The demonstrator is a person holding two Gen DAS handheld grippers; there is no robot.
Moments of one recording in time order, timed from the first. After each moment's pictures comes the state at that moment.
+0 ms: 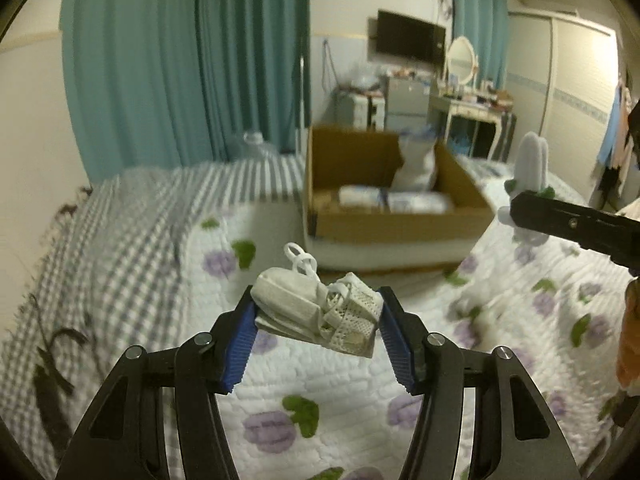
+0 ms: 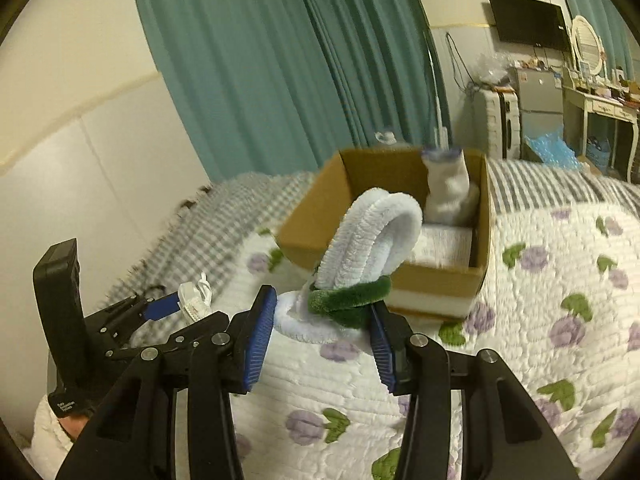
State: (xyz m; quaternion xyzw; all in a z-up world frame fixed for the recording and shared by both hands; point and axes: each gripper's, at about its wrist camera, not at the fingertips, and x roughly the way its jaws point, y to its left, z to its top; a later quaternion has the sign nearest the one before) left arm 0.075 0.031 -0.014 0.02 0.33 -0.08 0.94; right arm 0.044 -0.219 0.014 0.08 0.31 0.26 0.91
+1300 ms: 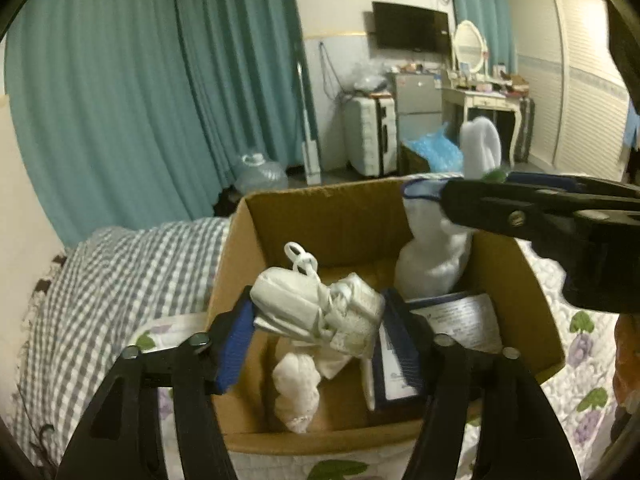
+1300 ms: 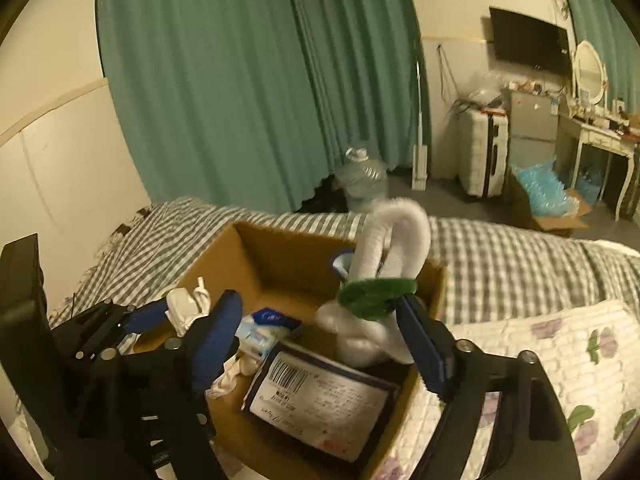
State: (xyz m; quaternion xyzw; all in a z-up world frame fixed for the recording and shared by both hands) left arm 0.235 -0.060 -0.019 0.08 0.31 -0.04 0.95; right arm 0.227 -0.243 0.015 0.03 0.31 0.22 0.93
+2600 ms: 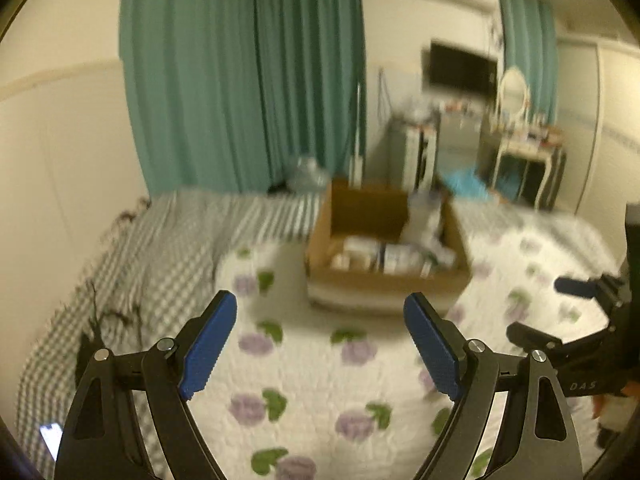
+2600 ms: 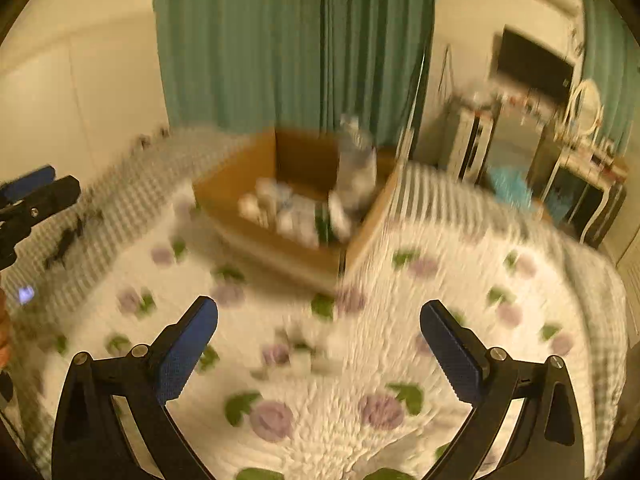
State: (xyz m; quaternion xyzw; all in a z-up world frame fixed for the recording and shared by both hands) left arm 0.049 -0.032 0.038 0.00 0.29 0.05 0.96; right arm 0.043 -0.284 -0.002 -0.09 0.37 0.20 0.90
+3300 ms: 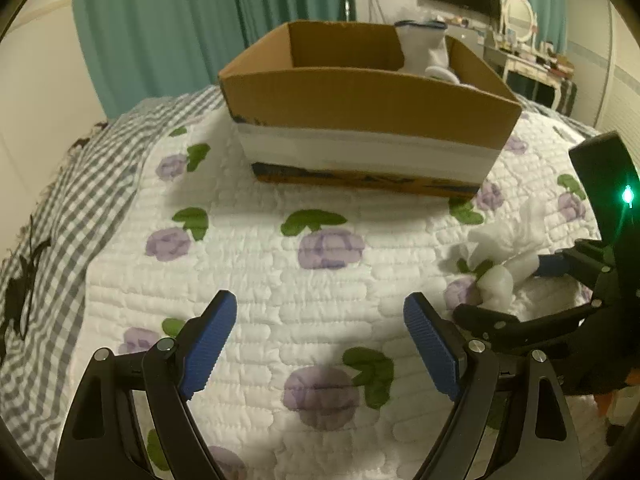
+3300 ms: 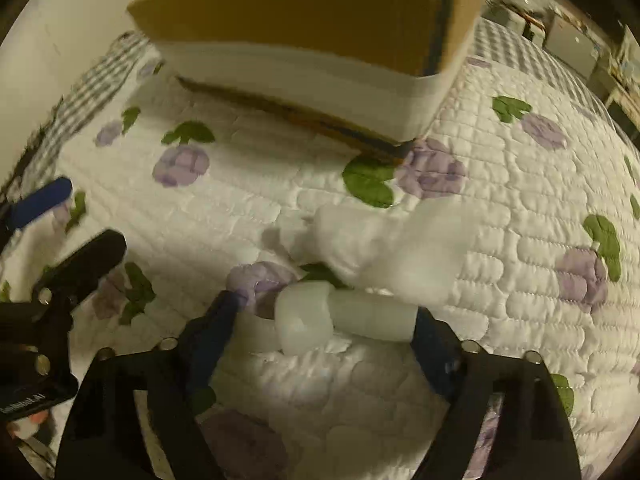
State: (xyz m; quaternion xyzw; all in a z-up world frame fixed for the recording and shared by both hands) left arm 0.092 -0.069 -0.109 0.03 0.42 0.04 0.91; right arm 0.102 -0.249 -0.150 -0.11 0.52 0.23 0.81
